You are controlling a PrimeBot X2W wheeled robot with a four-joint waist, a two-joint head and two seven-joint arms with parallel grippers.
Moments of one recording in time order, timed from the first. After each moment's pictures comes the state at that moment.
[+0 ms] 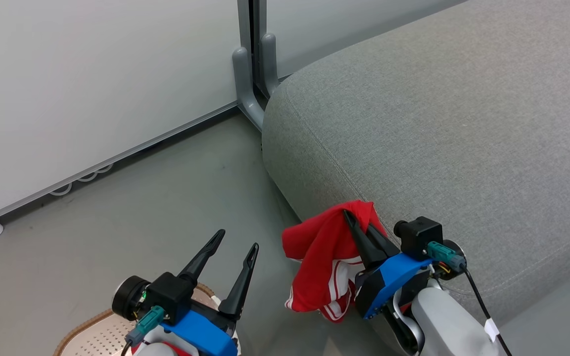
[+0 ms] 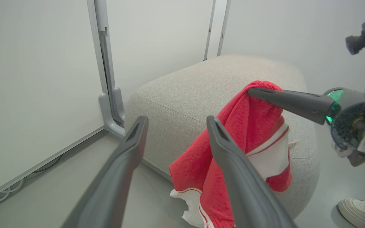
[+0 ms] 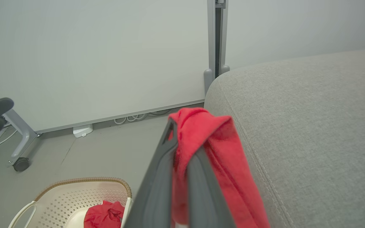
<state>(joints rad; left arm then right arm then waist) -0.25 0.14 -0.45 0.32 -0.25 -0.13 -0.26 -0.47 -0.05 0.42 0.68 0.29 0.13 -0.24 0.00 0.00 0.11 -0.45</state>
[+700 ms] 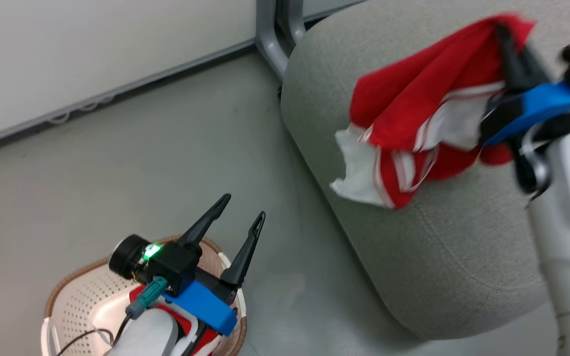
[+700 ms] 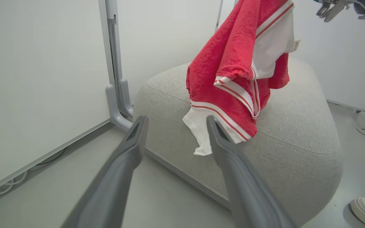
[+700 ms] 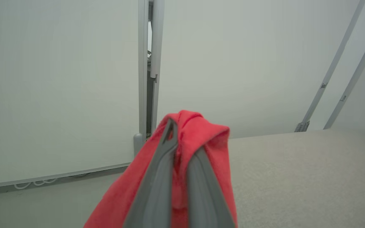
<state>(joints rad) -0.35 0.19 -0.50 0.29 -0.25 -0.13 -0.26 -0.80 -0.19 0.04 0.62 0.12 0.13 -0.15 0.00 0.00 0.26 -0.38</state>
